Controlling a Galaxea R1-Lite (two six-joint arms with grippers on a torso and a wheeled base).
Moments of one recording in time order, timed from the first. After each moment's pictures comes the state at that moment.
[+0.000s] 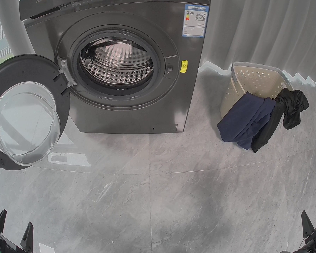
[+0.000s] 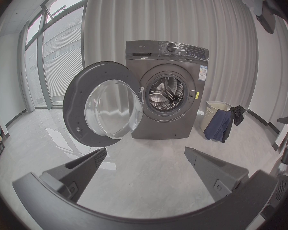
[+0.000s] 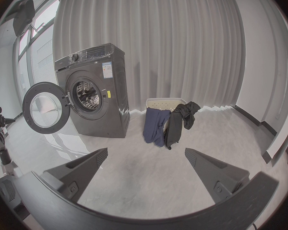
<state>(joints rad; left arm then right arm) 0.00 0.02 -0.02 0.00 0.02 -0.02 0.00 0.01 -0.02 0.00 -0.01 0.01</state>
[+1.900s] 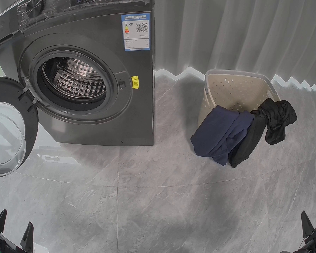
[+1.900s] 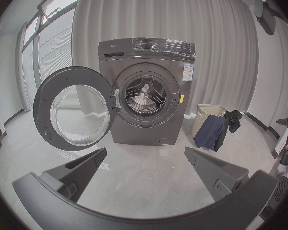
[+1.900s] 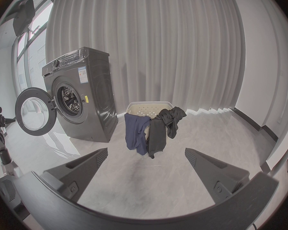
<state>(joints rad) 0.00 0.02 -0.02 0.00 0.01 -0.02 0.00 0.01 -0.02 0.00 0.00 0.01</state>
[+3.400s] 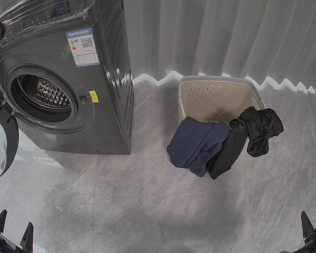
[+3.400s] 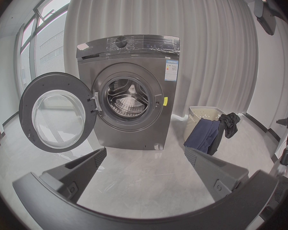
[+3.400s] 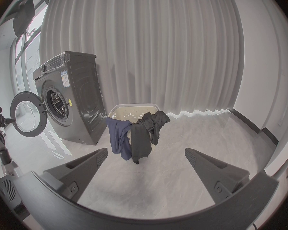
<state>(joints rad) 0.00 0.02 -0.02 0.00 0.01 -0.03 0.00 0.02 -0.02 0.00 0.00 0.01</state>
